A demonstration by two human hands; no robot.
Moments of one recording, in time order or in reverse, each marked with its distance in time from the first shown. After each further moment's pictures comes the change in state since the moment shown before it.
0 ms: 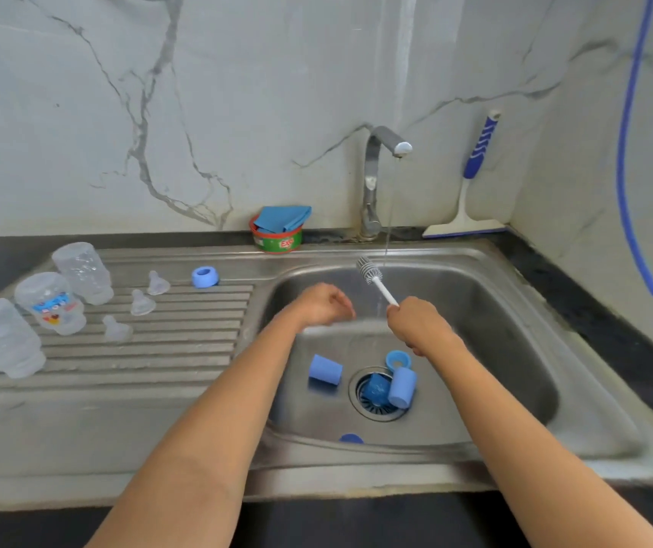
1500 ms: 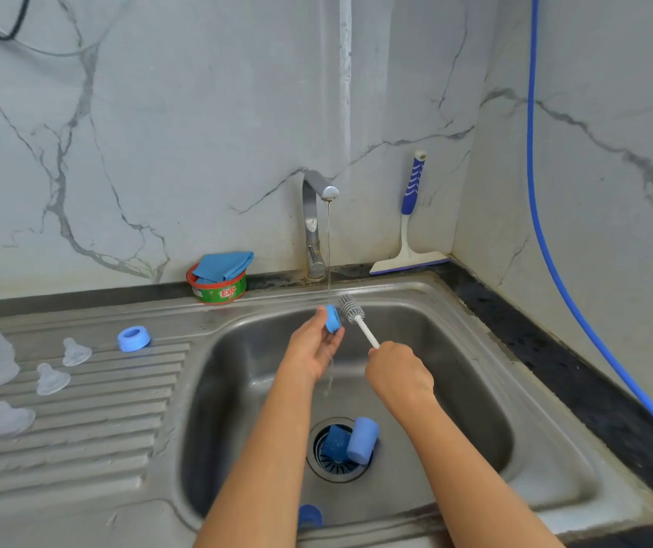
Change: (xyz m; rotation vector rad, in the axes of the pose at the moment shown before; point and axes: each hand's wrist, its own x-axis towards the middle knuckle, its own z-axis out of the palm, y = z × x) left_hand 0.042 0.056 0.069 -1.425 0.163 -0.232; right_hand 0.011 0.039 -0.008 -0.223 0.172 0.062
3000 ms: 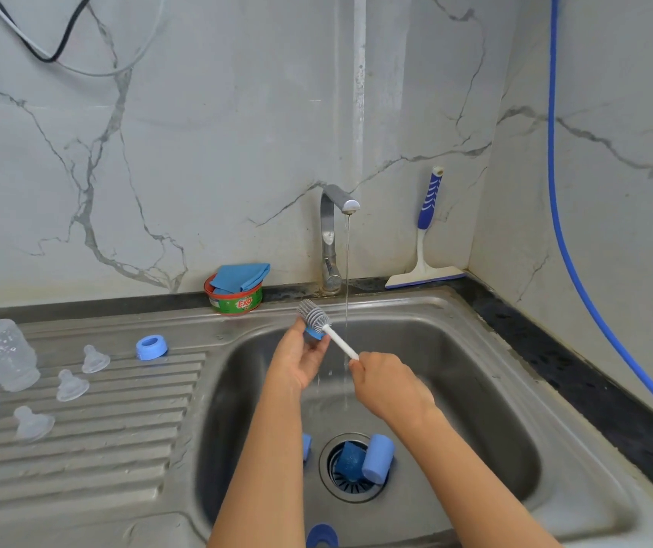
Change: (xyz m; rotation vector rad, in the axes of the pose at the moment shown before) left_hand -0.026 0.037 -0.018 -0.086 0.021 0.058; right_hand -0.011 -0.026 0.004 0.017 0.035 -0.296
